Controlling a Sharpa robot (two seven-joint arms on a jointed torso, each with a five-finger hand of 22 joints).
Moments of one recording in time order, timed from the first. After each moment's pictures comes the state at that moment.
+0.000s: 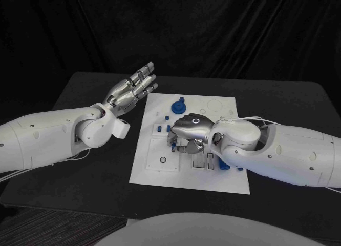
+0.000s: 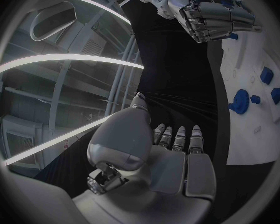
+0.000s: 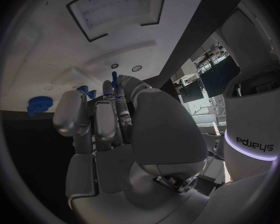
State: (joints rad) left arm 1.23 -0.91 -0.21 1.44 -0.11 0.05 0.68; left_hand 1.29 0.21 -0.29 0.29 0.32 0.06 -0.08 0.01 0.01 0.00 -0.08 0.00 0.00 0.00 0.03 0.00 0.00 0.15 0.00 0.10 0.01 0.00; right arm 1.22 -0.58 -0.21 1.59 -1.75 -0.23 0.00; right_hand 1.45 -0.13 0.38 0.04 0.37 1.07 0.12 0.16 0.19 1.14 0.07 0.25 0.07 1.46 -0.02 1.29 1.09 0.09 1.45 0.08 1.08 1.31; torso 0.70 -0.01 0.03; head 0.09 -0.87
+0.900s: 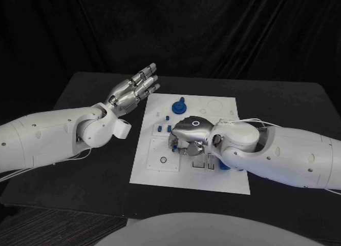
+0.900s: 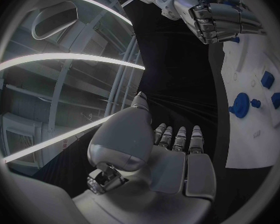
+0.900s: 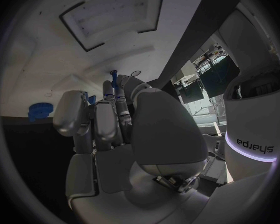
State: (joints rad) left arm 1.23 -0.91 -0.21 1.44 -0.11 0.07 0.68; left_hand 1.32 0.21 -0.28 0.29 0.34 0.07 -0.06 0.01 0.01 0.00 -0.07 0.00 0.00 0.00 0.05 0.00 0.00 0.15 0.00 0.11 0.01 0.00; right arm 1.21 -0.57 -0.21 1.58 -1.75 -0.21 0.00; right_hand 1.45 -0.13 0.39 0.04 0.37 1.07 0.13 0.16 0.19 1.14 0.07 0.24 0.07 1.46 -0.02 1.29 1.09 0.09 1.45 0.08 1.08 1.31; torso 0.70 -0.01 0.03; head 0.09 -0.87
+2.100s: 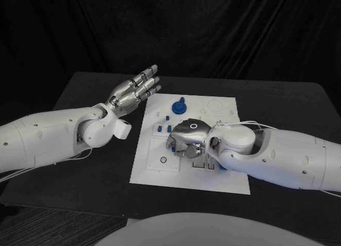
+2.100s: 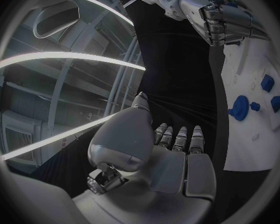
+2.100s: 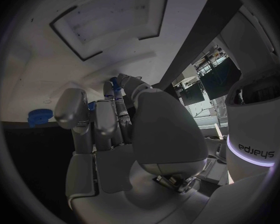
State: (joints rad) left arm 1.22 -0.90 -0.21 1.42 -0.11 0.10 0.68; left_hand 1.33 0.22 -0.27 0.29 0.35 0.08 -0.03 0.01 0.01 0.00 -0.05 0.00 0.00 0.00 0.07 0.00 0.00 0.15 0.00 0.13 0.01 0.00; right arm 1.19 -0.55 -0.21 1.55 -1.78 -0.19 -0.01; right_hand 1.41 -0.16 0.37 0.03 0.25 0.96 0.12 0.08 0.18 1.04 0.08 0.20 0.07 1.44 -0.02 1.26 1.04 0.09 1.42 0.08 1.01 1.31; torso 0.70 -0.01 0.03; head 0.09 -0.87
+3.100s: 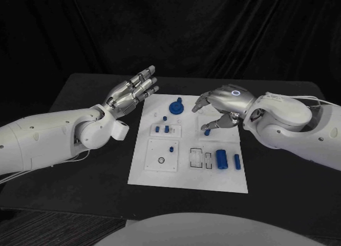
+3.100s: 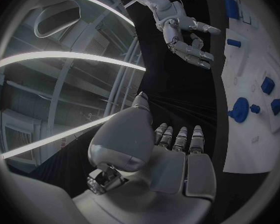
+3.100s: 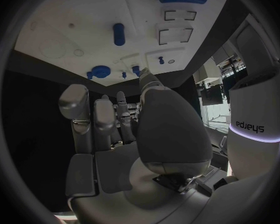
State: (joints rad) left arm 1.22 -0.90 -0.21 1.42 -0.11 0.11 0.68; left_hand 1.34 0.21 -0.27 0.29 0.35 0.09 -0.02 0.01 0.02 0.00 -0.05 0.00 0.00 0.00 0.08 0.00 0.00 0.15 0.00 0.14 0.01 0.00; right arm 1.36 -0.82 -0.21 1.66 -1.77 -0.31 -0.05; right_hand 1.37 -0.24 0.07 0.30 0.11 0.85 0.02 0.10 0.13 0.64 0.10 0.34 0.07 1.40 -0.01 1.28 1.01 0.13 1.40 0.09 0.93 1.31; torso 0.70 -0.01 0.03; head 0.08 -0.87
